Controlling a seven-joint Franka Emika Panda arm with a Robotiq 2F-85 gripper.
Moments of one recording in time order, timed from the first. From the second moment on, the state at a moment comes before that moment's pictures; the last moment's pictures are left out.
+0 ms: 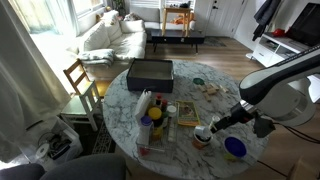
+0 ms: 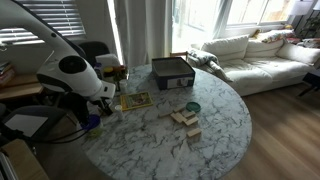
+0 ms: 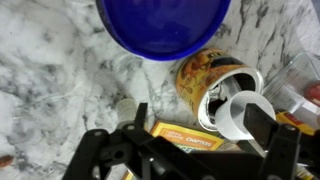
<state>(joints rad) 0.01 0.04 0.02 -2.63 1.16 2.82 -0.89</state>
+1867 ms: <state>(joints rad) 0.02 0.12 0.01 -2.58 0.72 2.82 -0.46</state>
